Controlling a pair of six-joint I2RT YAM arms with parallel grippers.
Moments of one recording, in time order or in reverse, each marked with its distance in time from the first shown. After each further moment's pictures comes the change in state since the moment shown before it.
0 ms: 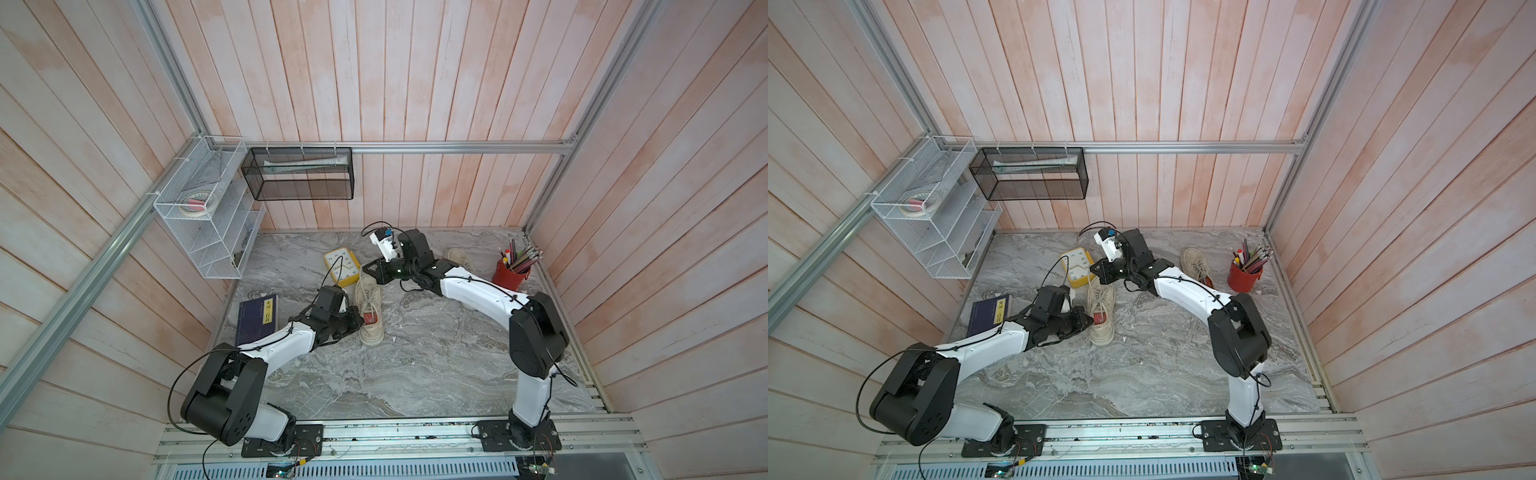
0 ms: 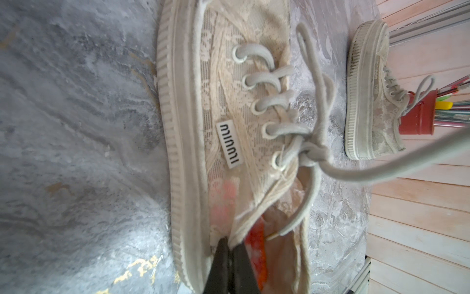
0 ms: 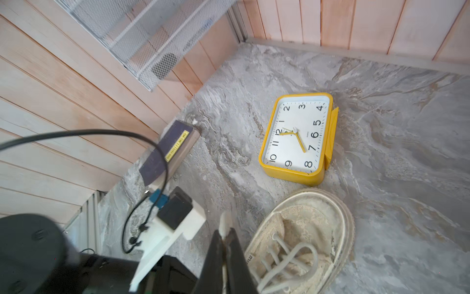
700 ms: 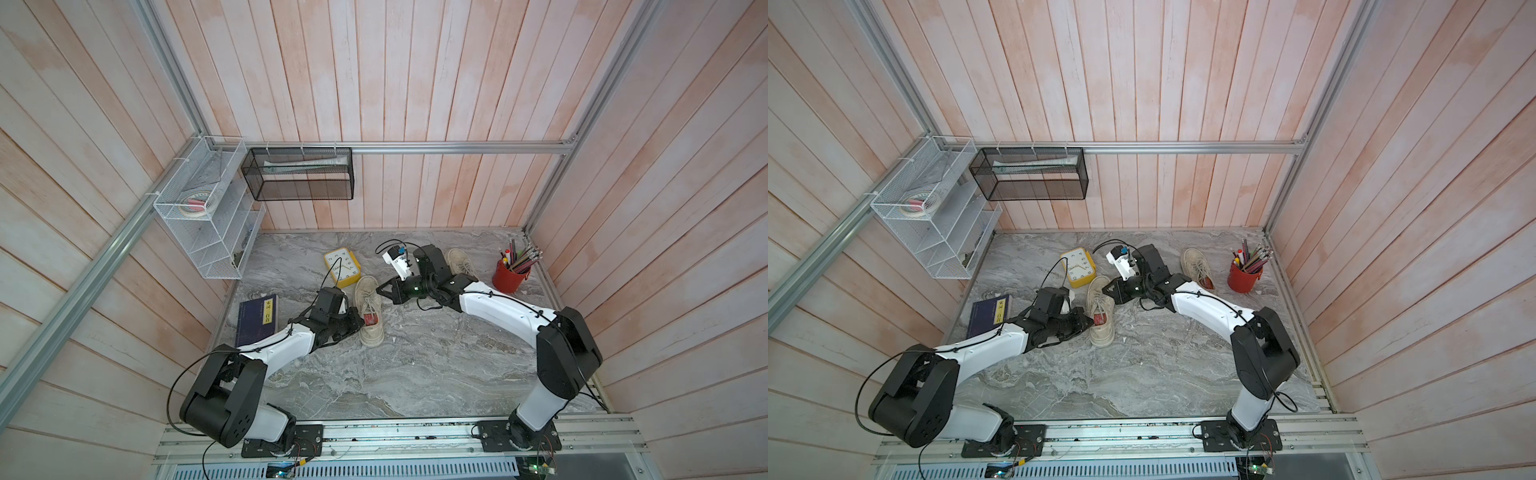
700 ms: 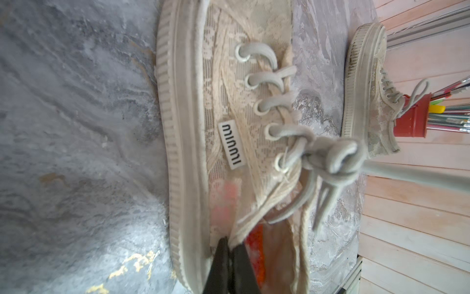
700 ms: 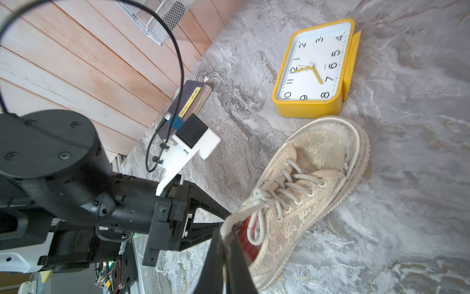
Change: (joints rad) left arm 0.000 -0.006 -0.014 0.014 0.012 -0.029; right arm -0.027 -0.275 -0.312 -0.031 -0.092 0.007
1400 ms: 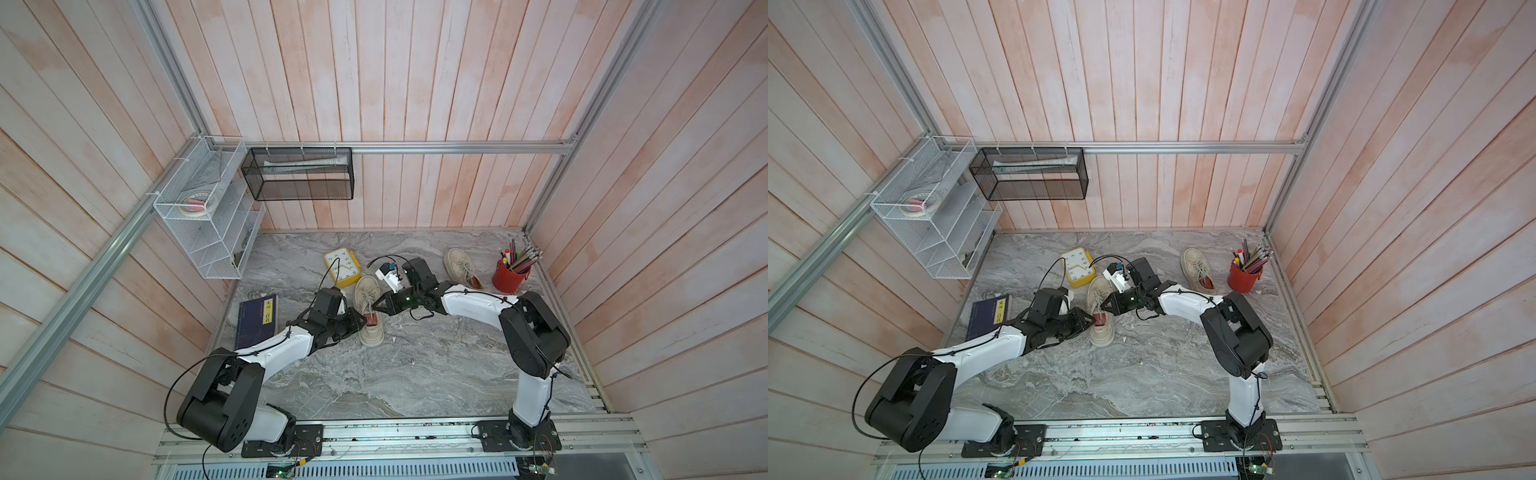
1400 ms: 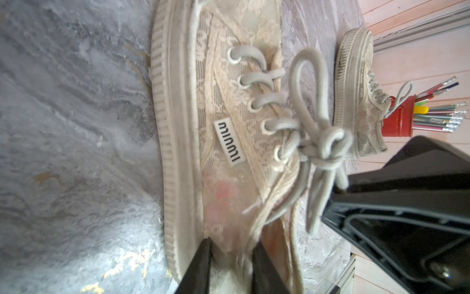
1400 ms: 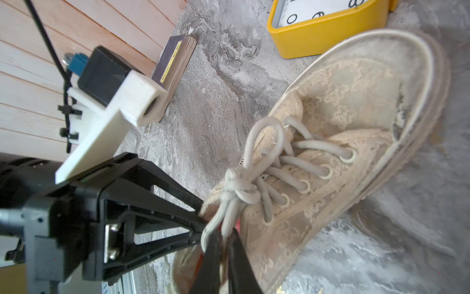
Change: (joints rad) left arm 0.001 -0.024 -0.027 0.035 0.019 -0.023; right arm -0.001 0.209 -0.035 0.087 -0.105 0.018
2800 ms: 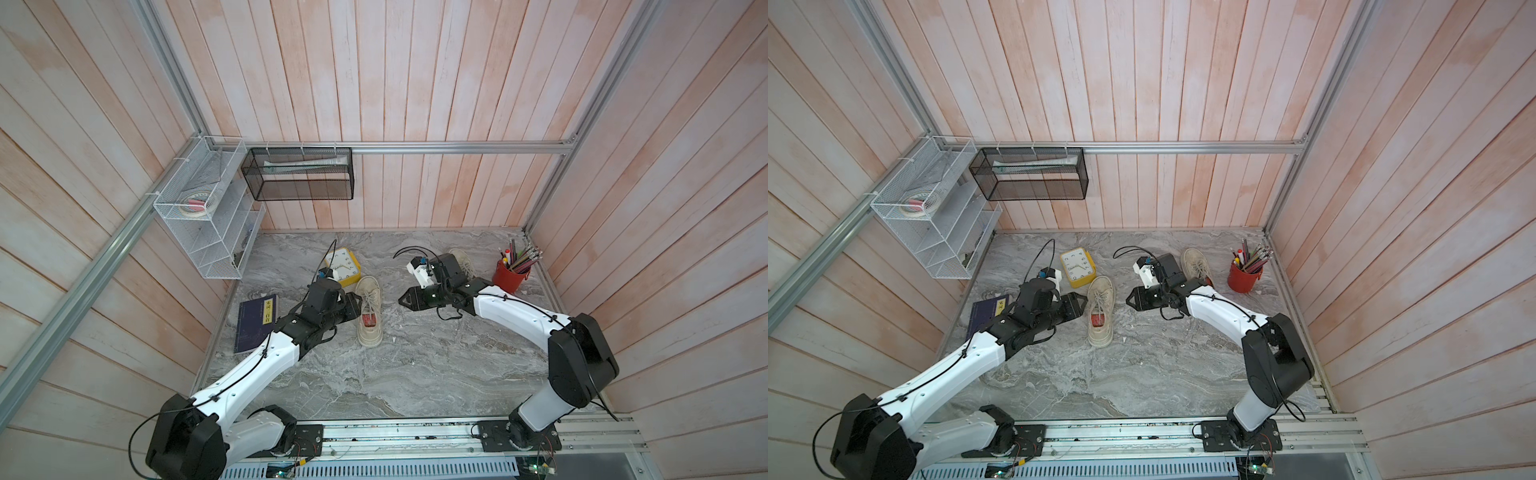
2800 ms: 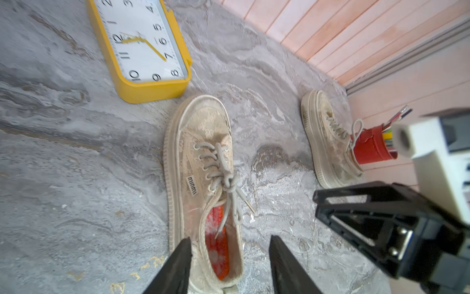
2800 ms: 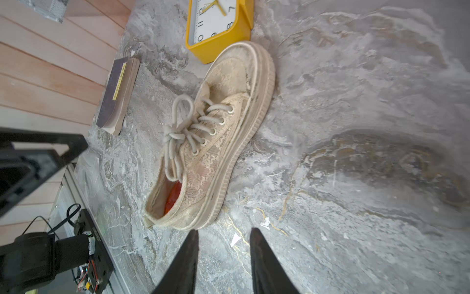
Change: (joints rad) left arm -0.066 -0.270 0.143 -0.243 -0.331 0.105; right arm -0.080 -0.278 -0.126 -0.230 0.194 0.009
